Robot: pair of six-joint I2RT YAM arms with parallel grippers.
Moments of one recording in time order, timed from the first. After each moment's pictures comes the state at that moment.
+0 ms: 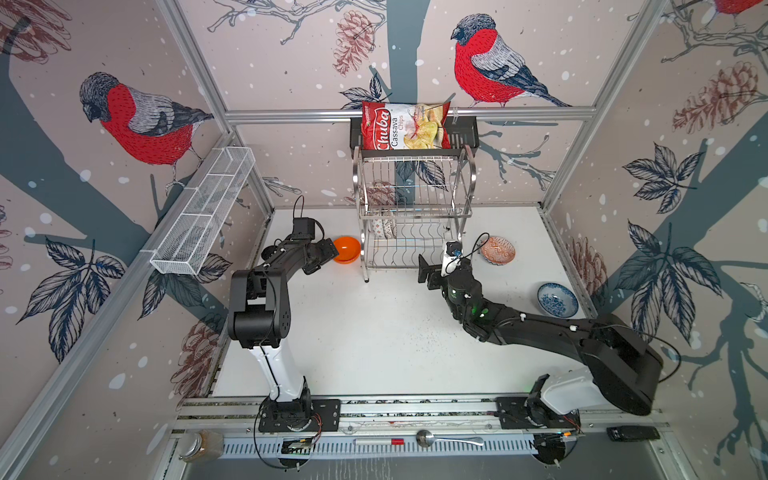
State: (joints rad) left arm 0.02 1.86 1.25 -0.38 0.15 -0.53; right arm 0.91 1.44 0.69 0.58 0.61 0.19
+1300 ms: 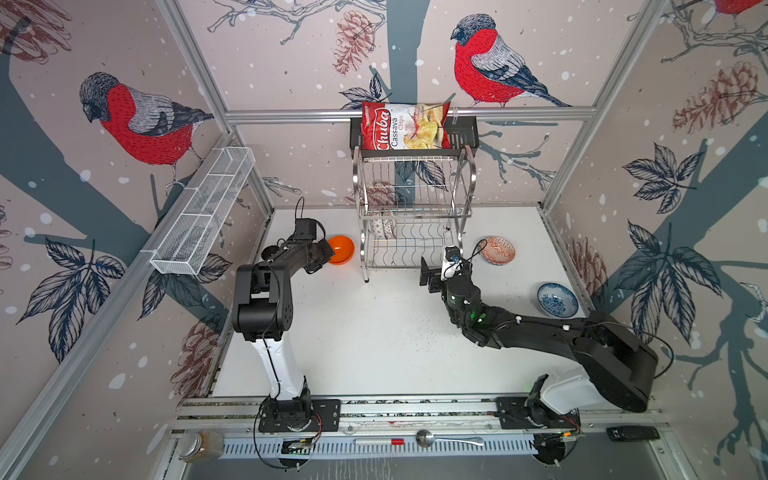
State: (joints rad) left arm 0.02 1.89 1.24 -0.32 0.16 -0.57; right arm 0.93 1.47 0.66 0.66 0.69 0.11
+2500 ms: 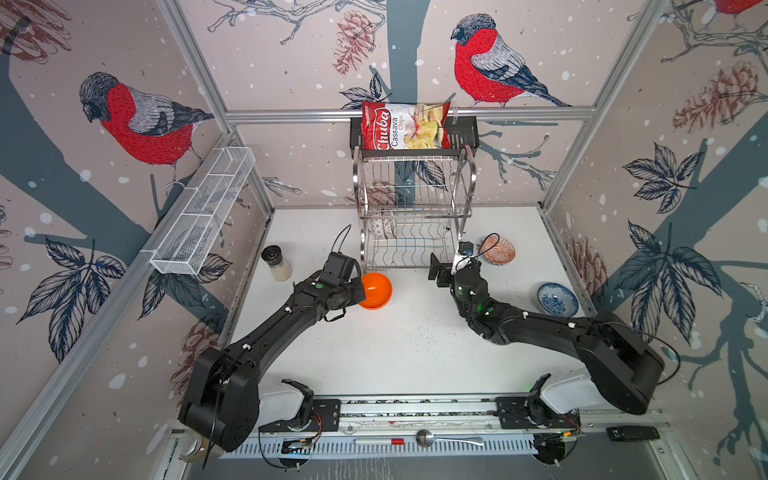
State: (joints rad) left arm -0.46 1.31 0.85 -0.54 0.04 -0.65; right arm 0.81 1.44 0.64 0.59 0.60 0.25
